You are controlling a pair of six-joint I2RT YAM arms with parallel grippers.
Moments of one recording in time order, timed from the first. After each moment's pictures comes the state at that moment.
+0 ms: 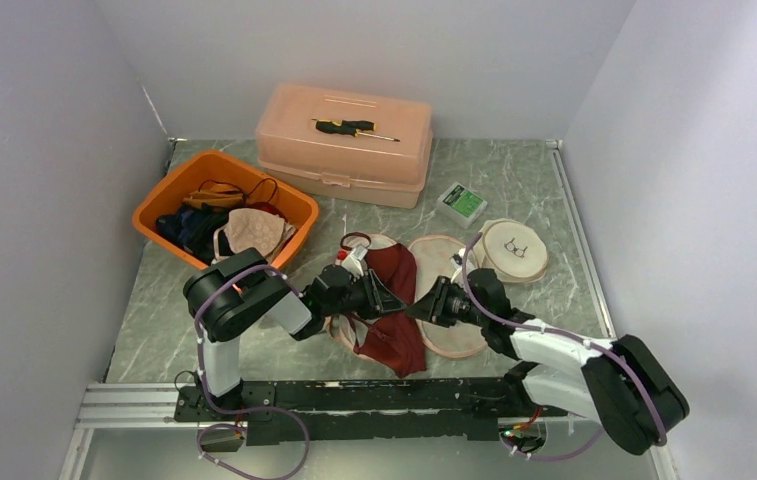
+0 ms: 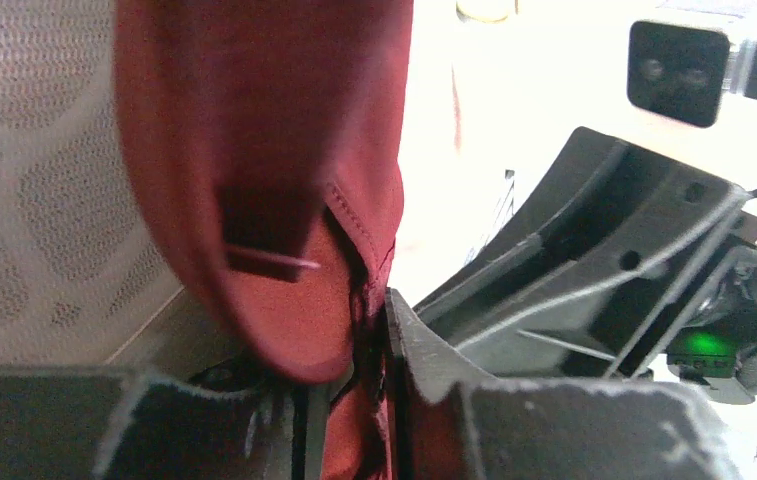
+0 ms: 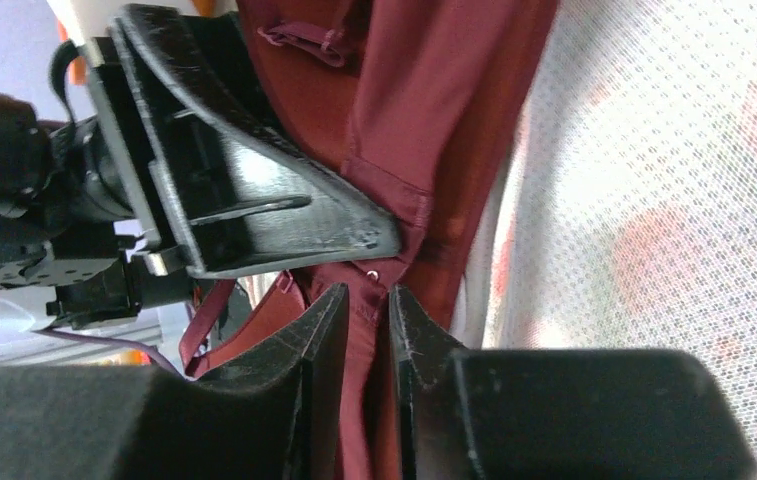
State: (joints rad) left arm -0.85 1.89 0.51 1.04 0.32 -1.21; right arm 0.54 1.11 0.18 0.39 -0.42 0.90
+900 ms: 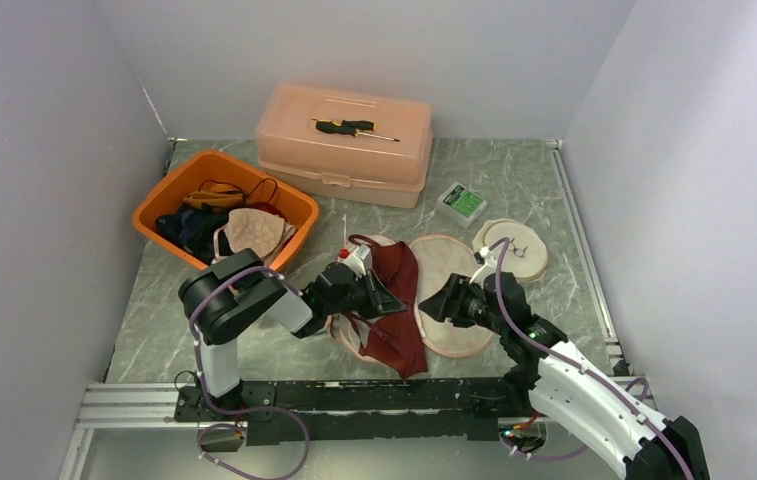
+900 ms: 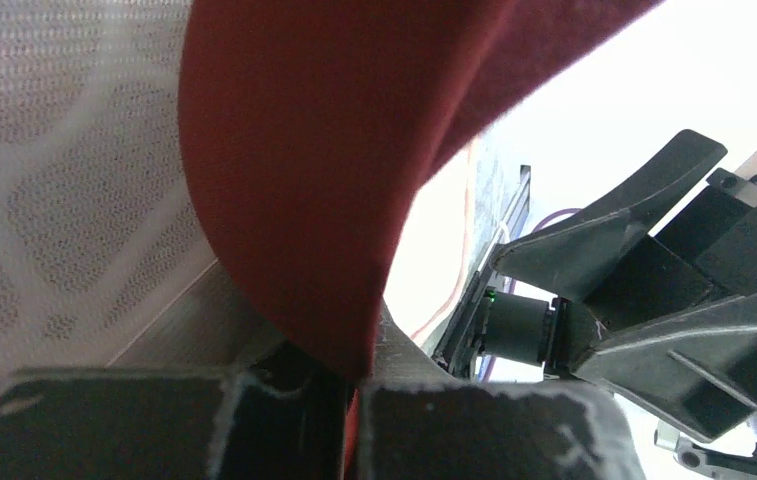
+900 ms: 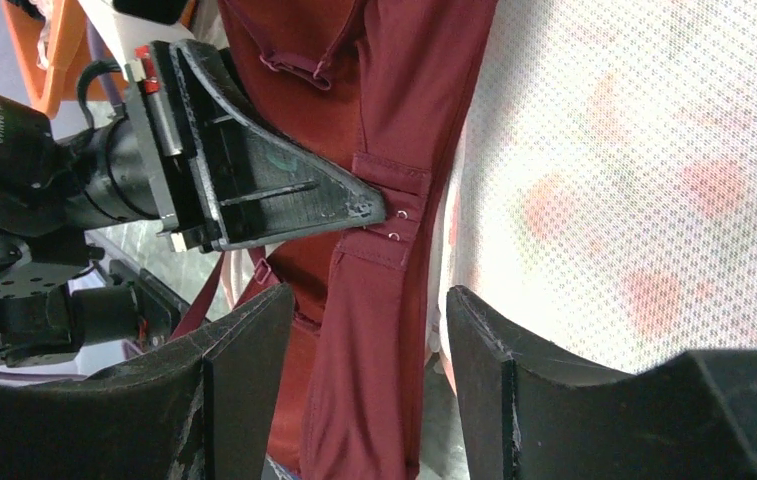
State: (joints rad) left arm -0.86 1.87 0.54 0.95 0.31 -1.18; right arm 0.54 0.64 0.27 -0.14 -0.21 0.78
